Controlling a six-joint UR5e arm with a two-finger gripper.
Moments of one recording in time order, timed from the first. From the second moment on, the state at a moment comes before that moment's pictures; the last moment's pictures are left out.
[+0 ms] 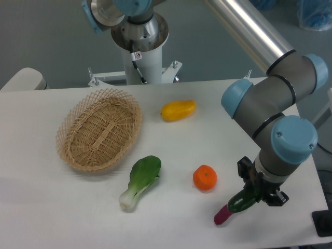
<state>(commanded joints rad) 2.58 -2.33 -0.92 -1.43 1.56 1.49</state>
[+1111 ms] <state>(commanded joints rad) 2.57 -2.15 -1.24 -1.27 1.51 1.48</state>
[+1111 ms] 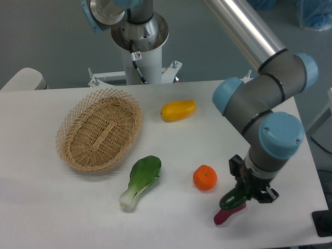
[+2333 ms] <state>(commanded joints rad) 2.35 -1.55 -1.98 -1.26 1.49 1.55</state>
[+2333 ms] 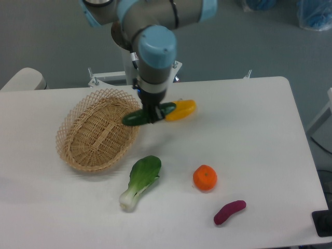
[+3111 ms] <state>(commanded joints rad) 2.09 -1.72 -1.98 -1.08 1.50 1.22</state>
